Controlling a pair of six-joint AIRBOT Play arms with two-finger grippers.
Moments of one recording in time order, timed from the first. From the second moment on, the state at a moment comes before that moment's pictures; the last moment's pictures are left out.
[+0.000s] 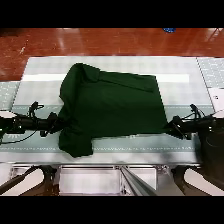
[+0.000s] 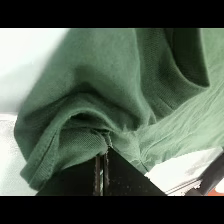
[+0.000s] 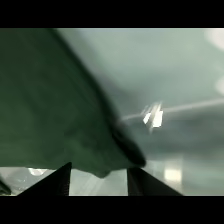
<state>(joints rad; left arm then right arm) 0.38 -1.18 0.49 0.78 -1.16 -1.31 -0.42 -1.20 0.53 -0.92 1.20 1.38</state>
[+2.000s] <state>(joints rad) 0.41 -0.41 1.46 0.93 -1.15 -1.40 -0.21 -0.62 1.80 -1.29 1.61 1.59</state>
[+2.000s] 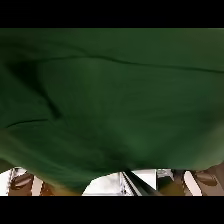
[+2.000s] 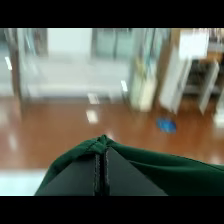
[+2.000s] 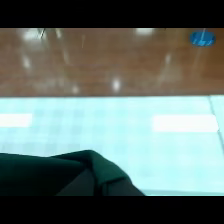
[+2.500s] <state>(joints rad) 0.24 -0.99 1.11 0.82 -0.99 -1.24 -0.21 -0.85 1.11 -1.14 1.10 1.51</state>
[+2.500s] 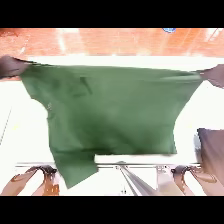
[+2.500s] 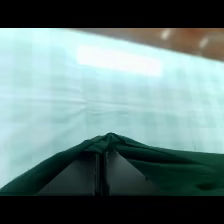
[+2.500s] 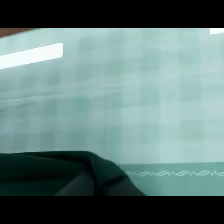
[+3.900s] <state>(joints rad) 0.07 -1.90 1.64 1.10 -1.61 -1.40 -0.29 -1.68 1.33 -1.10 1.31 1.36</state>
